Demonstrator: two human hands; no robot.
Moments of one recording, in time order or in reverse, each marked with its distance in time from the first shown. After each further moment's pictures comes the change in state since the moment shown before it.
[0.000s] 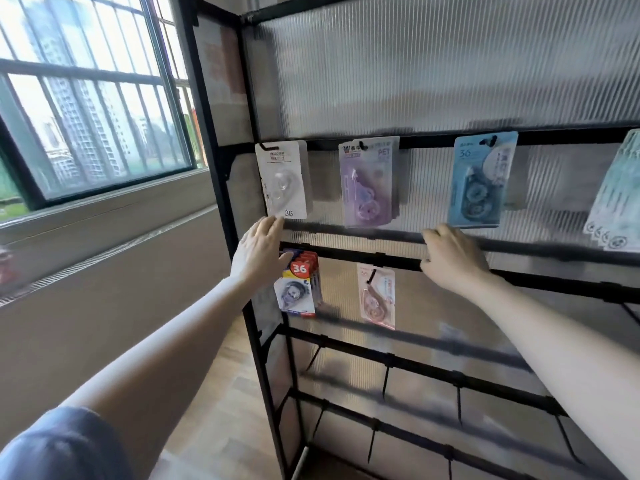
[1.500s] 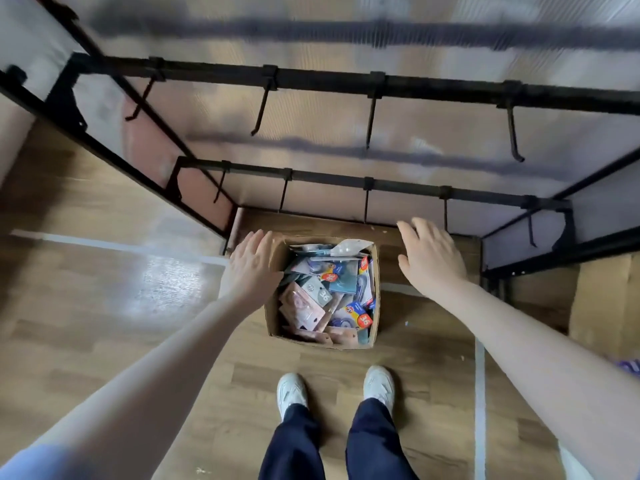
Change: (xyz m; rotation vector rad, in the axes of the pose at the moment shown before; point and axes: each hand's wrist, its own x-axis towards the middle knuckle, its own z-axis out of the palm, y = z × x) left_hand -0.328 0.125 0.328 -0.063 -0.931 -0.028; right_hand -0.321 0.117 0.325 0.099 -0.728 0.139
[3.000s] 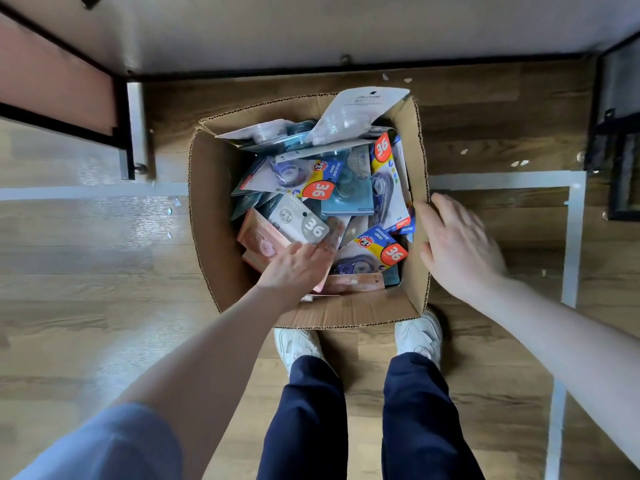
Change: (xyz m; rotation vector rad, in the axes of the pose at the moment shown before) left_hand 0.107 -0.035 0.365 0.635 -0.414 0.823; right_hand 0.048 0.021 0.355 0.134 -0.271 0.133
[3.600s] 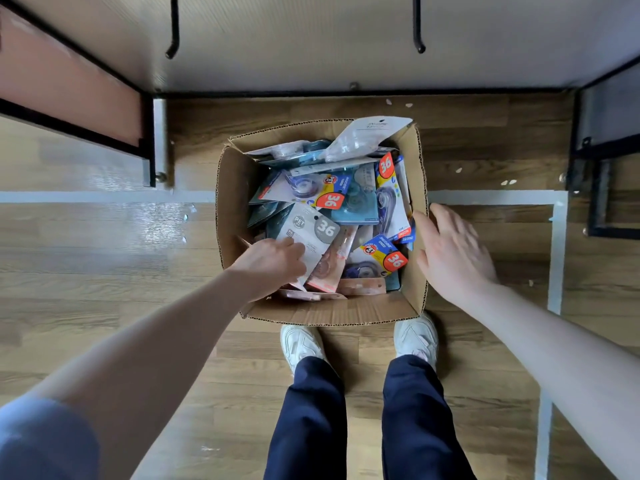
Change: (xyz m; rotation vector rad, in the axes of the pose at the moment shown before) left_hand -0.050 -0.056 -0.023 -0.186 0.072 0.067; right_hand -0.012 -0.021 -0.028 -0.069 0.023 0.011
